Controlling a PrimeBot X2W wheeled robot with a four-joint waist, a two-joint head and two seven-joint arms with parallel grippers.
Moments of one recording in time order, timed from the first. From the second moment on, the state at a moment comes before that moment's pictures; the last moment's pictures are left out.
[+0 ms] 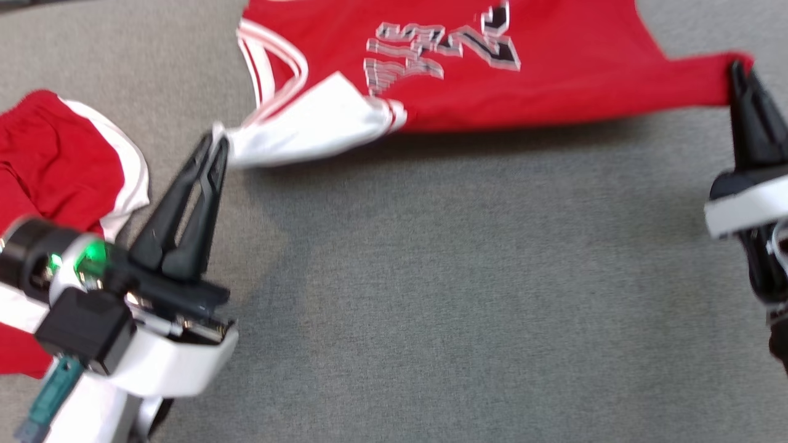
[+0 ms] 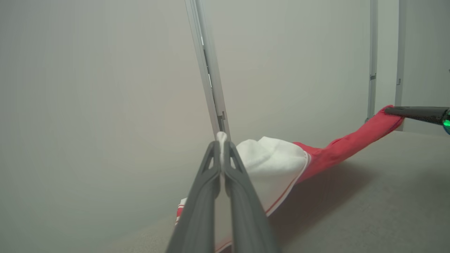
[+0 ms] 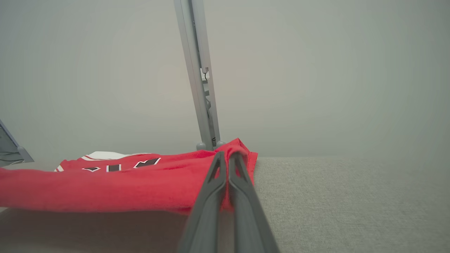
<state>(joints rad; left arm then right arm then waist) -0.31 0.43 -0.31 -0.25 -0.26 0.04 -0.26 -0.64 -0.39 0.22 0.44 0.55 0.13 -0.26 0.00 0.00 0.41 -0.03</state>
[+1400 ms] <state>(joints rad) -0.01 0.30 -0.42 -0.08 -0.34 0.00 -0.19 -0.19 -0.29 0.09 0.42 0.38 0.13 -0.26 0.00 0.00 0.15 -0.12</state>
